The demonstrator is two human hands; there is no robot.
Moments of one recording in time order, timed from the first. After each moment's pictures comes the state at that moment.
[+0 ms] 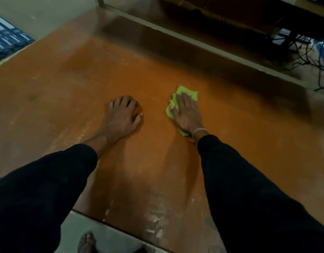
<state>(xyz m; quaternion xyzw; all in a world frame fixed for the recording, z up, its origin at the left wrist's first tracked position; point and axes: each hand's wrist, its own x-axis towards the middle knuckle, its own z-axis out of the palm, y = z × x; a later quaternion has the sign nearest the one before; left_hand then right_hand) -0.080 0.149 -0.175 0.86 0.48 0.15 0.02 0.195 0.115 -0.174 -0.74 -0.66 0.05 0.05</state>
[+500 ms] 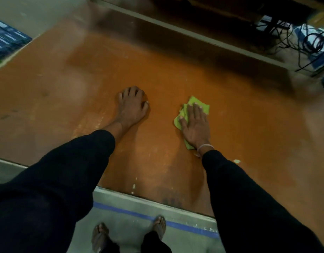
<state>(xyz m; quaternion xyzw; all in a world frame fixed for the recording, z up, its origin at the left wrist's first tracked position) -0.091 0.147 -0.175 0.86 0.48 0.17 0.07 0.134 -0.008 -0.172 -0.83 -0.56 0.04 0.06</state>
